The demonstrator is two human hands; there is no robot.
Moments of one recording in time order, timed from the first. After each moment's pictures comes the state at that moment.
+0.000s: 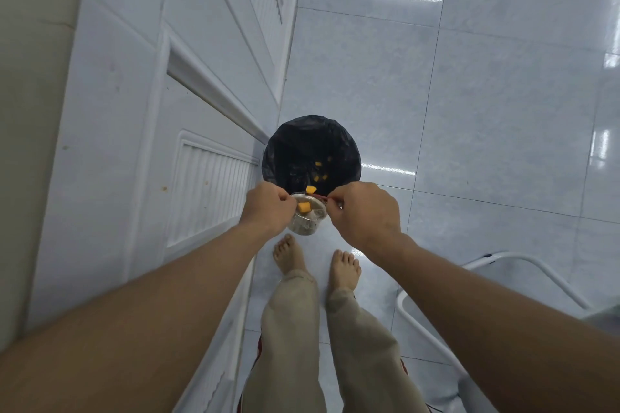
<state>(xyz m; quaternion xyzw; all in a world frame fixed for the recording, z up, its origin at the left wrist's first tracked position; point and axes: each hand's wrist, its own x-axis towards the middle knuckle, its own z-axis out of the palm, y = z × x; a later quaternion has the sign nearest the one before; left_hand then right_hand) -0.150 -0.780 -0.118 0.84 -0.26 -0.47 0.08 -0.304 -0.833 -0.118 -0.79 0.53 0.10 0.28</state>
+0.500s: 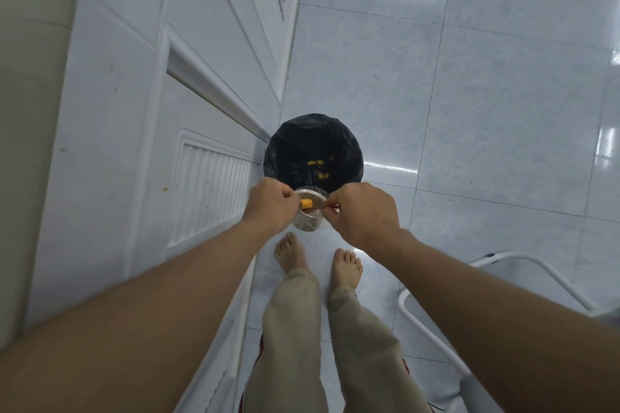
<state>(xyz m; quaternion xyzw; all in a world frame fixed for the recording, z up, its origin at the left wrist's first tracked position) -0.150 -0.784 -0.122 0.84 -0.27 -0.46 0.07 -0.301 -0.836 -0.128 -0.81 0.49 0.14 0.29</state>
